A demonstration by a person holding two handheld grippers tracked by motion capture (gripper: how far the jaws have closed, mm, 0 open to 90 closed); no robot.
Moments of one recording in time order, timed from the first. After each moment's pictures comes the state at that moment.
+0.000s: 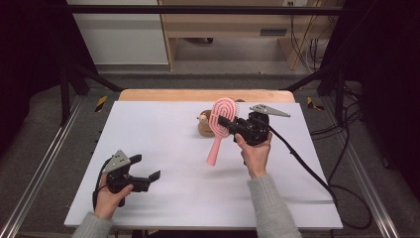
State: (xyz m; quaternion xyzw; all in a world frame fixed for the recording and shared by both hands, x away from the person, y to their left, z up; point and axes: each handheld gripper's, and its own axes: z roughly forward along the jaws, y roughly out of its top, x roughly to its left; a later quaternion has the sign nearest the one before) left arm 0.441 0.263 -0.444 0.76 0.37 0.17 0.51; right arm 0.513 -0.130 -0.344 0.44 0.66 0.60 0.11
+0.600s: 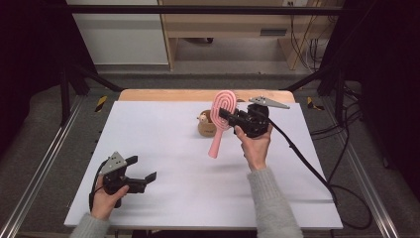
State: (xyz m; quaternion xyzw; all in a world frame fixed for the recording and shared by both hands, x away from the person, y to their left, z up) left arm 0.440 0.274 -0.450 0.76 0.37 0.18 0.51; right arm 0.527 -0.128 -0.329 0.44 0.66 0.59 0.14
